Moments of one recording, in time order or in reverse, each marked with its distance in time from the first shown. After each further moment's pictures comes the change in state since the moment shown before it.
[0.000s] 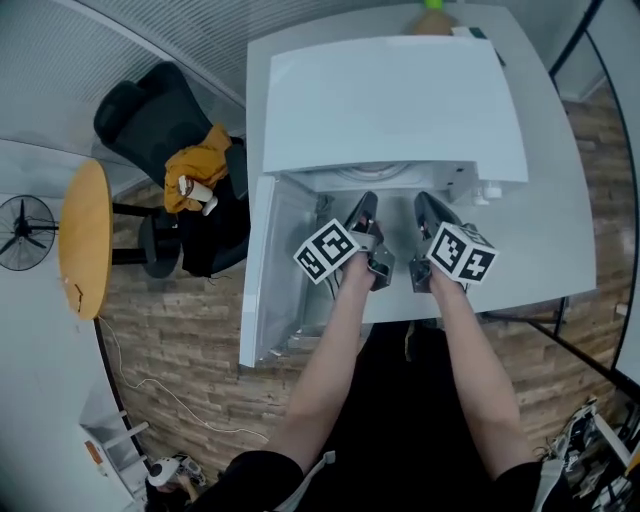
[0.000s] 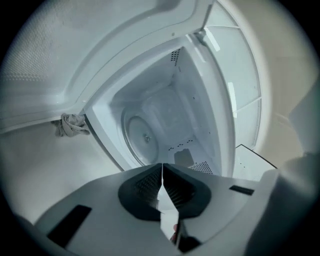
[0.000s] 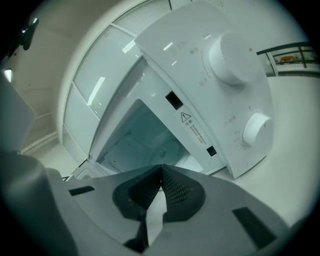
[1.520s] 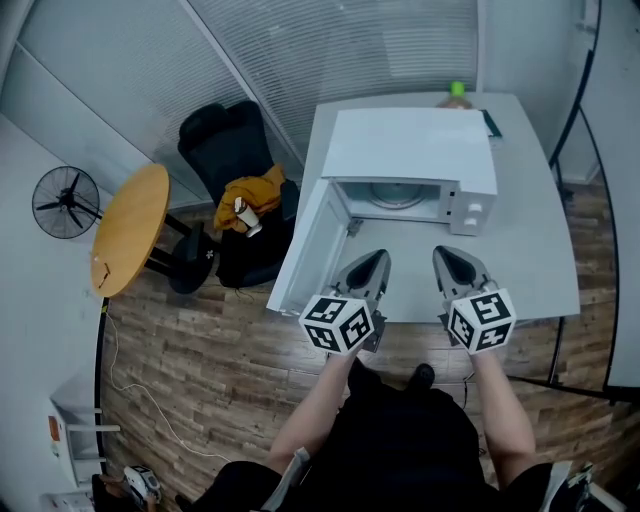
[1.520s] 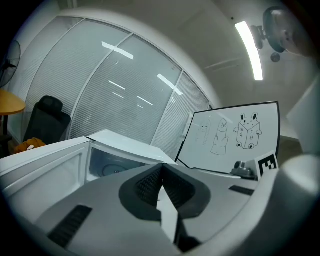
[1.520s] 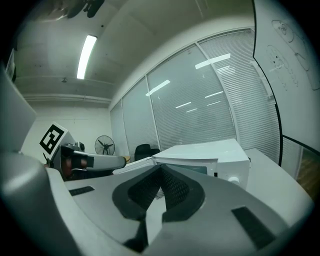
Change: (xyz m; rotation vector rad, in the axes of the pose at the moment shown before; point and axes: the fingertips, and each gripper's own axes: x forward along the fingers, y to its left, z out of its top) left arm -0.224 -0.198 -0.053 0.793 -0.122 -0.119; right arm -0.230 0.150 0.021 -0.680 -0.112 0.273
